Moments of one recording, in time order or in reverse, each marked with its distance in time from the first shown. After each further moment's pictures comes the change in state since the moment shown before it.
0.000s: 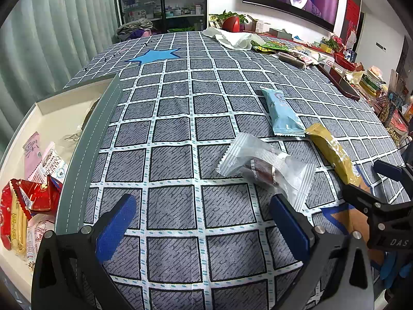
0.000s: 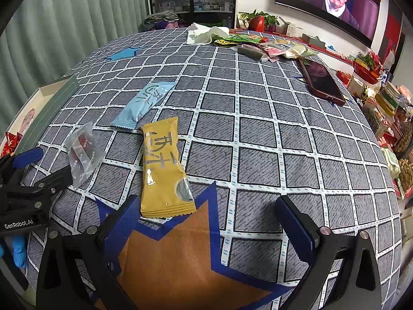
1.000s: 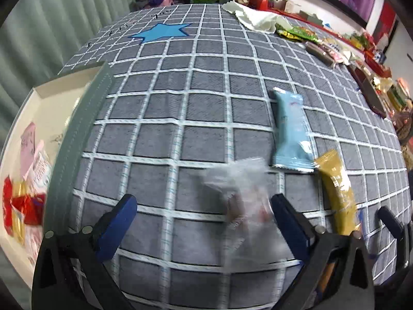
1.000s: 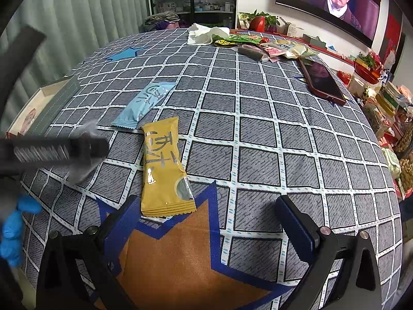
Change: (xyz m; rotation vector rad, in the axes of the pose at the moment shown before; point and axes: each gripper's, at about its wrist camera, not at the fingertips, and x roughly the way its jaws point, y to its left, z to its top) left arm 0.031 -0.020 0.046 -0.125 0.201 0.082; right arm -0.001 0.000 -0.002 0.001 -0.003 0.000
